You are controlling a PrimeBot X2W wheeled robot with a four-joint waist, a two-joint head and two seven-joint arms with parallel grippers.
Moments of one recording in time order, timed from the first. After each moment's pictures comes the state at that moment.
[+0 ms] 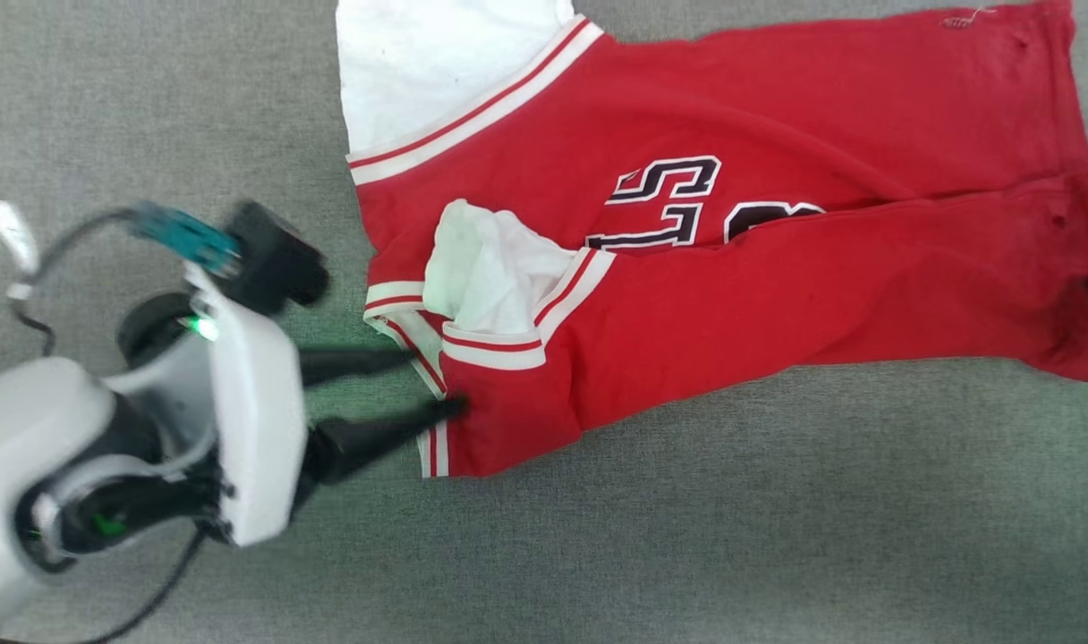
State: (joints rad) left arm -1.01 1.03 -1.21 -0.26 -1.47 -0.09 0.40; right arm -0.24 -0.72 -0.14 -0.23 0.83 0.13 0.84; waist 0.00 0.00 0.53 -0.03
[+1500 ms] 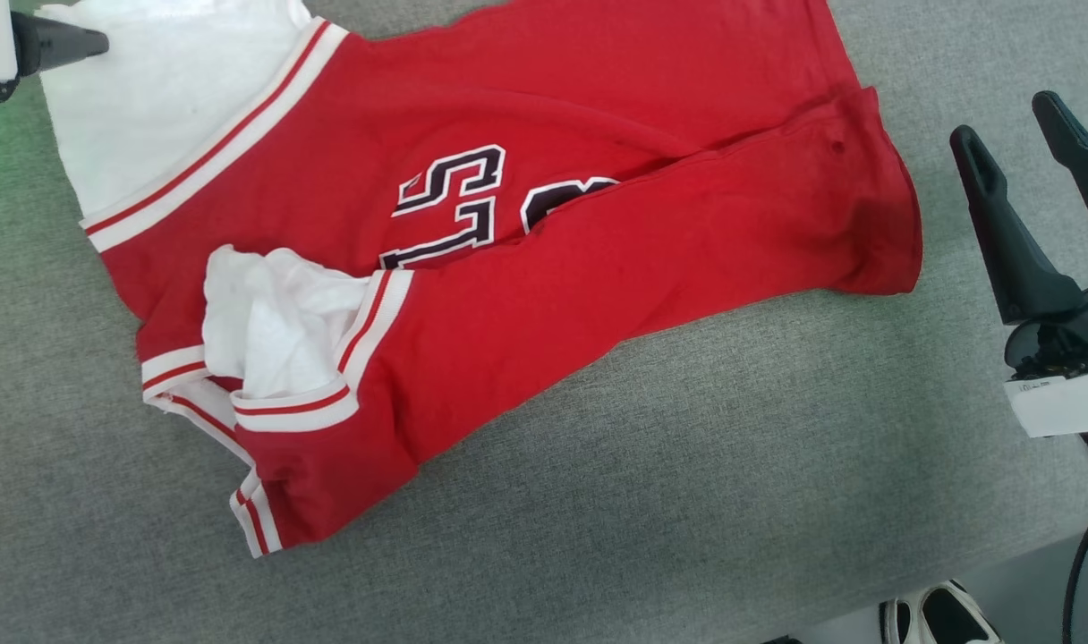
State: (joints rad) left arm -1.52 0.82 -1.16 0.70 -1.39 0.02 0.84; right arm -0.34 -0.51 0.13 -0.24 0.71 0.13 0.00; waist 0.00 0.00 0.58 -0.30
